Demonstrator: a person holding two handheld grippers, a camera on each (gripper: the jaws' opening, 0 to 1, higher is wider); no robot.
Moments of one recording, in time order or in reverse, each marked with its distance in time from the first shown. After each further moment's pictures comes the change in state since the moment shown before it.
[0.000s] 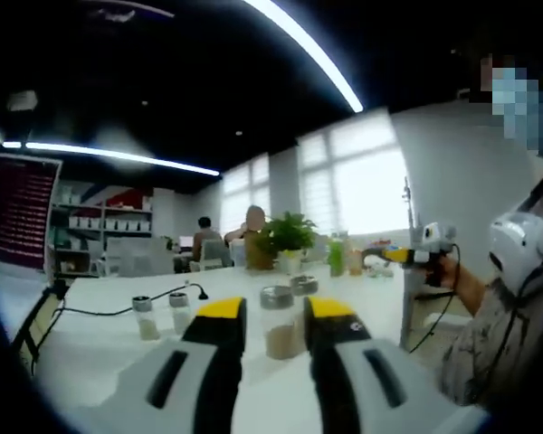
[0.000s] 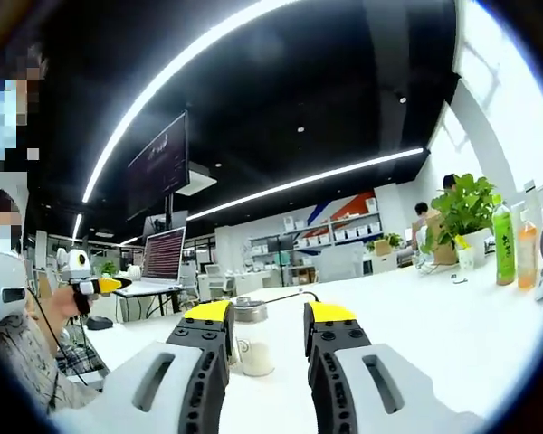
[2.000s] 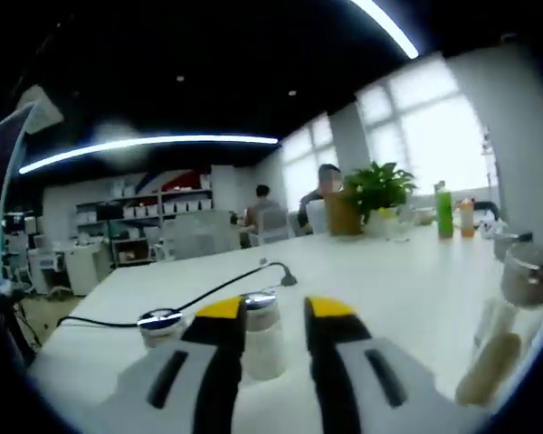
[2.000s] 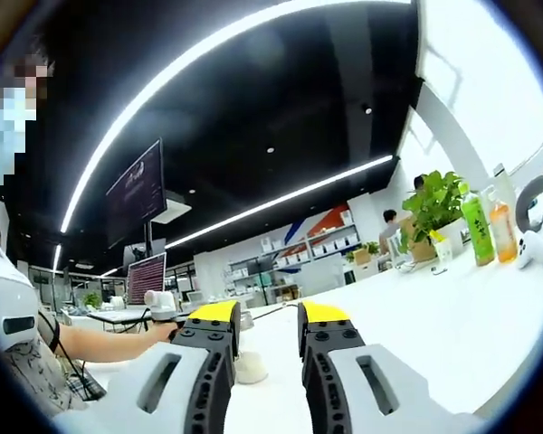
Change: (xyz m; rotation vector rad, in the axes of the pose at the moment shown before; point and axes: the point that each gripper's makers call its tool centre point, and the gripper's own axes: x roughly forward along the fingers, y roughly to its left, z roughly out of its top) left arm 0.184 0.206 -0.093 0.055 0.158 0.363; right arm -0.015 -0.009 0.008 0.083 -0.116 -0.121
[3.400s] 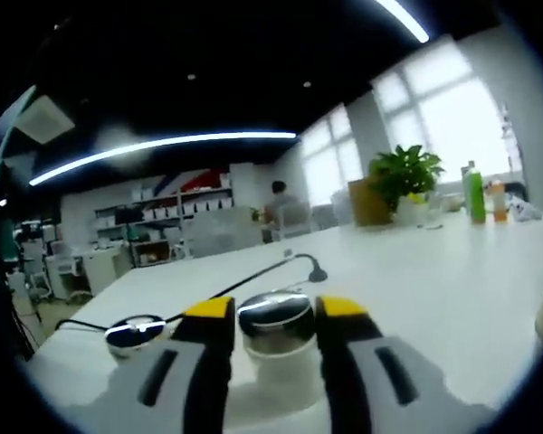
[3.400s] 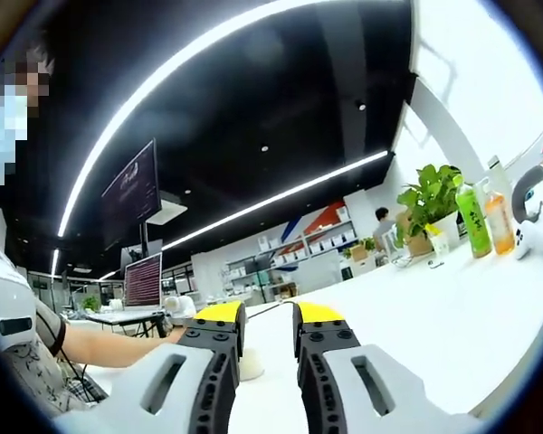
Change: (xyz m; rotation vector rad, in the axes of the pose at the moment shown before) left arm 0.048 0.016 -0.019 0.081 0.008 0.076; right arm -0.002 -0.007 -0.005 0.024 0.004 -0.020
